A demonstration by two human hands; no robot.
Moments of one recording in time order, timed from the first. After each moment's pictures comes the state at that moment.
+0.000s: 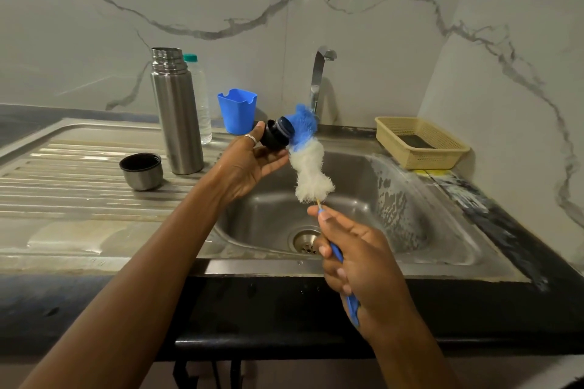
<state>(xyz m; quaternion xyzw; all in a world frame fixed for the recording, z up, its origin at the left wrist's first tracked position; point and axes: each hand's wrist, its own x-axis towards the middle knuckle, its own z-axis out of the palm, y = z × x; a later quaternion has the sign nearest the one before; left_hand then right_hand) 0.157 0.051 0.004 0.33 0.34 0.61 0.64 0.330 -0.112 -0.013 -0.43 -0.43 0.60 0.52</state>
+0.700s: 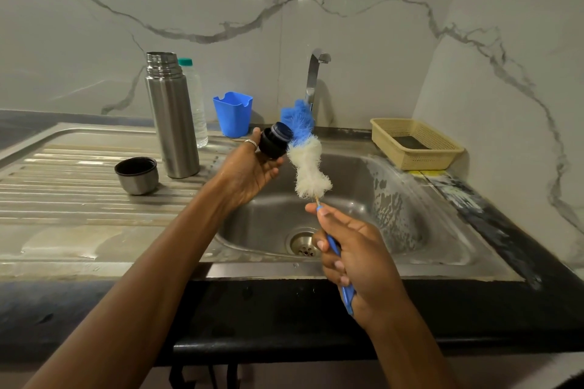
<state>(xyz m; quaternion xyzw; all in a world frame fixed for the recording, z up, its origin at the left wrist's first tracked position) 0.166 0.051 0.000 0.34 0.37 0.57 0.65 0.336 -0.099 -0.016 -0.43 -0.43 0.61 0.52</state>
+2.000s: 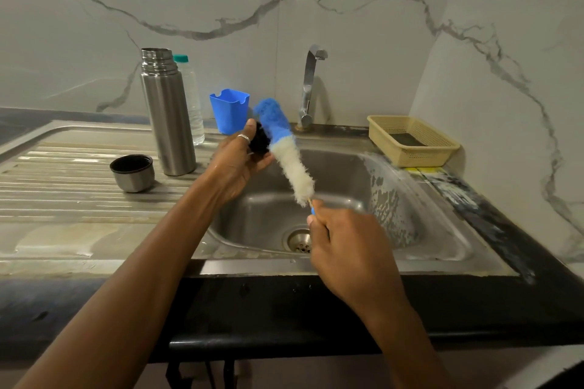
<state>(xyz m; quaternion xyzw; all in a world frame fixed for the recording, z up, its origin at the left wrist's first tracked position) 0.156 0.065 -0.006 0.36 0.36 0.63 0.58 0.334 -0.103 -0.008 -0.56 -0.76 0.05 0.33</state>
